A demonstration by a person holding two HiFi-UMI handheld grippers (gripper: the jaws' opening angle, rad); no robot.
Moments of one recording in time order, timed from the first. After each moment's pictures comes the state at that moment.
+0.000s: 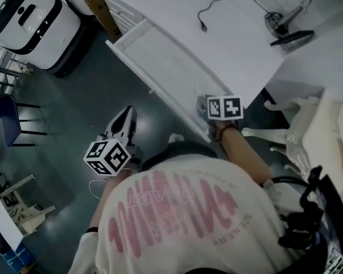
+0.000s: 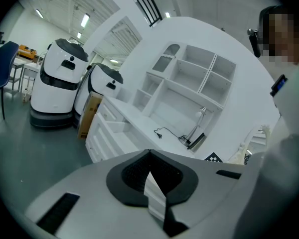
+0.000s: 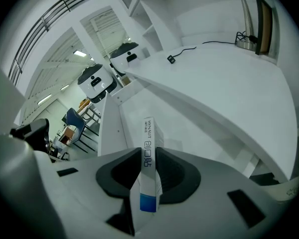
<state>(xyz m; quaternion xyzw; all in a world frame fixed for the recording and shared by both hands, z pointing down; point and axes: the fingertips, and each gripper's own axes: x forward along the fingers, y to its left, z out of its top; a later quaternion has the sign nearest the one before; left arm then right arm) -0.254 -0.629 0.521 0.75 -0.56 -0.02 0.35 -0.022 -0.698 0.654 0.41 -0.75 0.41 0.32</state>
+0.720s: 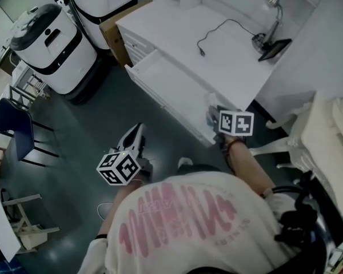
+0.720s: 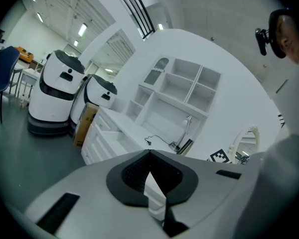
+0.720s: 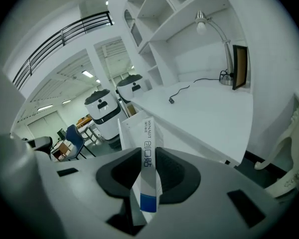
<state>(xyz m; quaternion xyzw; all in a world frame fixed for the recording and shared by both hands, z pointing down) -0.258 -0.556 0.468 0.77 -0.55 -0.06 0.31 -0.004 -0.660 0.549 0.48 -0.79 0.33 0.21</state>
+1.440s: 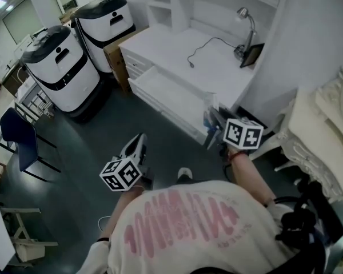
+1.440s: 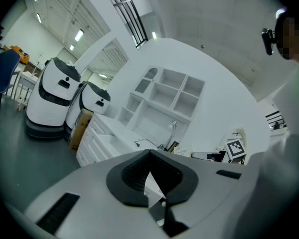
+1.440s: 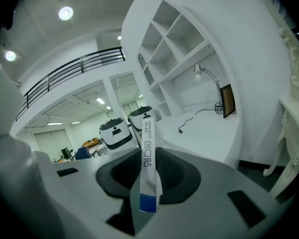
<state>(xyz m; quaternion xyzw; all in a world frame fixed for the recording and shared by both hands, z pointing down) -0.246 -0.453 0.431 0.80 -0.53 -0.09 0.27 0.011 -0.540 0.413 0.50 -0.83 0.25 0.05</state>
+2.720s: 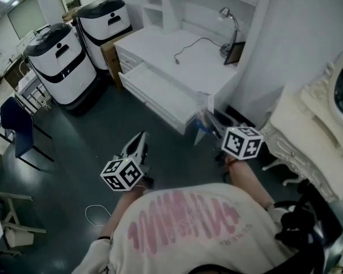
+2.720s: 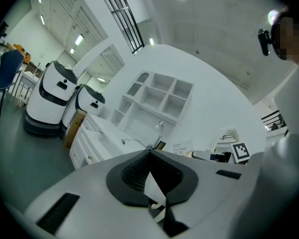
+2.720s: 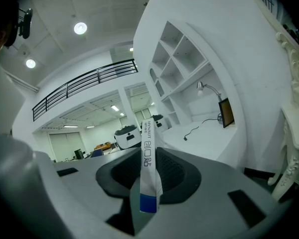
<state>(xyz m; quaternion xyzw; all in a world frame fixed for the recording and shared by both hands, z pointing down) -0.138 -0.367 0.398 0.80 -0.53 -0.12 0.25 0.081 -0.434 0.362 0.45 -0.87 0.21 0.00</state>
